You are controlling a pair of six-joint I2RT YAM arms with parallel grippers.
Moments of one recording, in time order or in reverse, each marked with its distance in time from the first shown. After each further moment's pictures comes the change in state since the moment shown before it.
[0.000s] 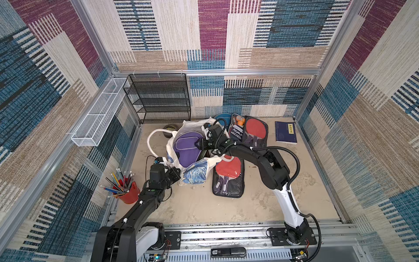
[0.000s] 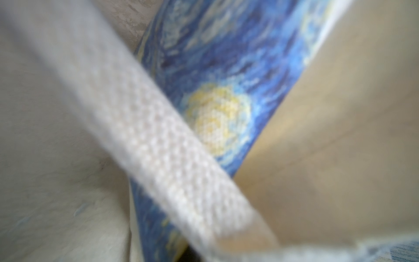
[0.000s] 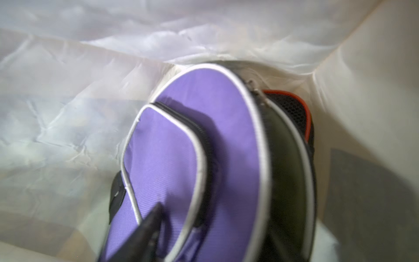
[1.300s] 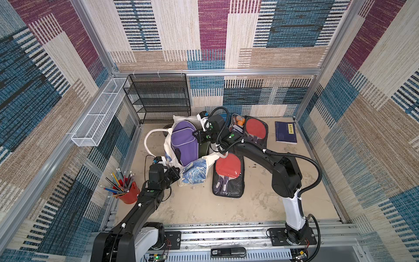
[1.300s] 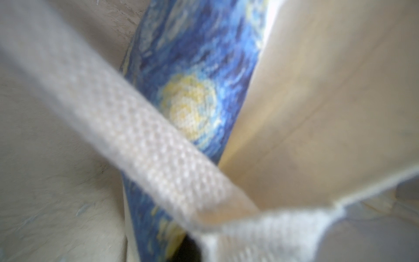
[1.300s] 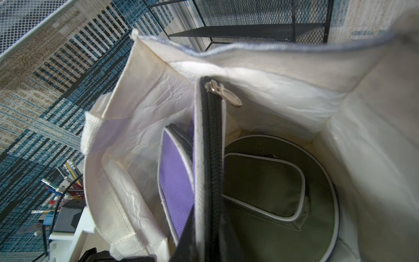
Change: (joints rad) left arm 0.000 -0.048 0.010 -0.033 -0.018 0.000; right arm 0.060 -0.206 0.048 -0.093 0.048 -0.103
